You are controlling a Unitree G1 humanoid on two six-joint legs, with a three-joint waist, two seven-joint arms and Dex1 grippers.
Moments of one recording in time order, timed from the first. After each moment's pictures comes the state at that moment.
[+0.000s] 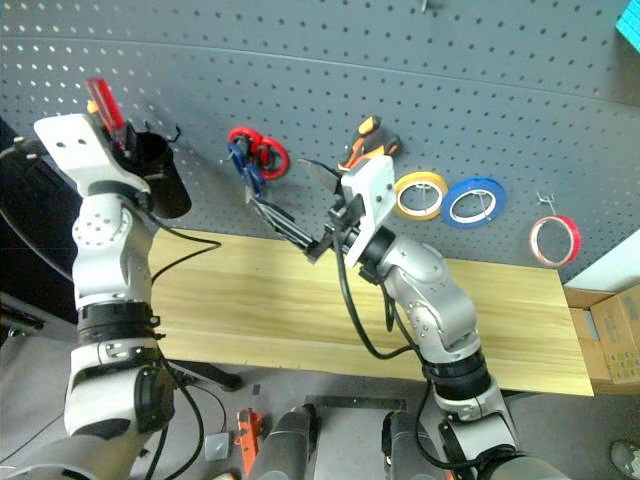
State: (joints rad) left arm -0.77 0.46 0.34 0.35 -0.13 0.10 0.05; right arm -0.61 -0.04 0.18 -0.27 0.42 0.40 0.50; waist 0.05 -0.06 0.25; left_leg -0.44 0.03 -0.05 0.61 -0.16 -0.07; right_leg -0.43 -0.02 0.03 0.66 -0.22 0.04
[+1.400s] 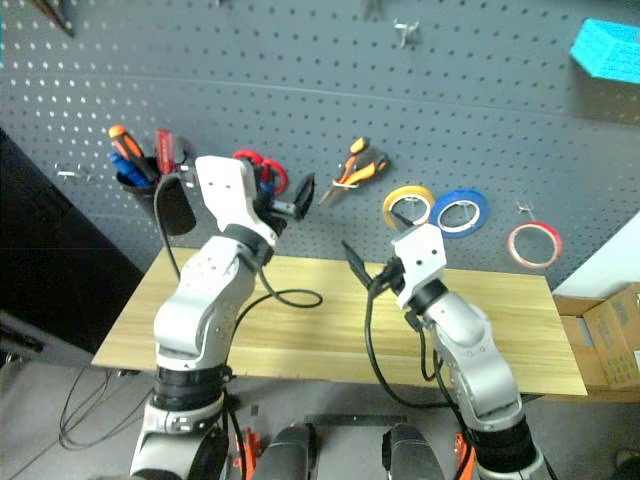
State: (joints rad) left arm -0.45 0.16 0.00 -0.31 -0.22 0.54 -0.06; right arm -0.18 -0.22 0.18 -0.52 0.10 0.37 0.29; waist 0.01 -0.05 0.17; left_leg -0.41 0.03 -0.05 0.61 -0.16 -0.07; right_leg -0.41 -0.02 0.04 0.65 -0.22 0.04
